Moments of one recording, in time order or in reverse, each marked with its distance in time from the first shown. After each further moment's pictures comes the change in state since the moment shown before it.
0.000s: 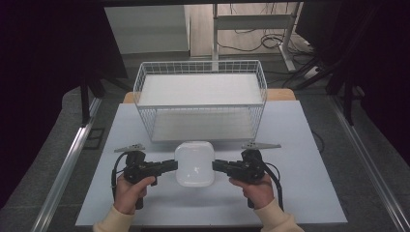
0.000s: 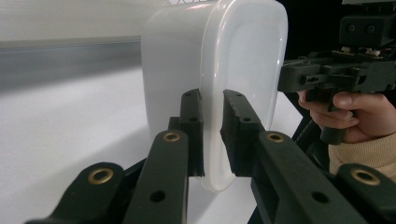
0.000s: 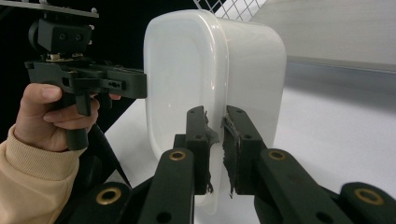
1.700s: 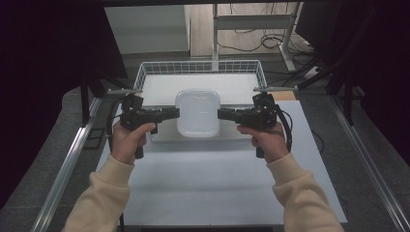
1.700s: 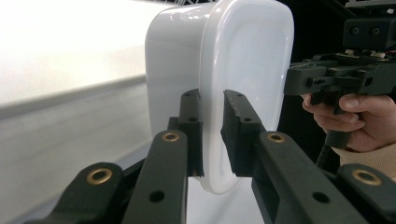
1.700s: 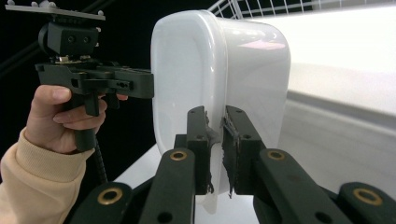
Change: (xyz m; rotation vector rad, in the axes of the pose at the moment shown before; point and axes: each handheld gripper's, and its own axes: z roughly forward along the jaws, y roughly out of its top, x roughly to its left) left arm -0.041 0.142 -0.019 -0.098 0.026 0.131; right arm 0.015 0.137 -0.036 -0.102 0.030 -0.114
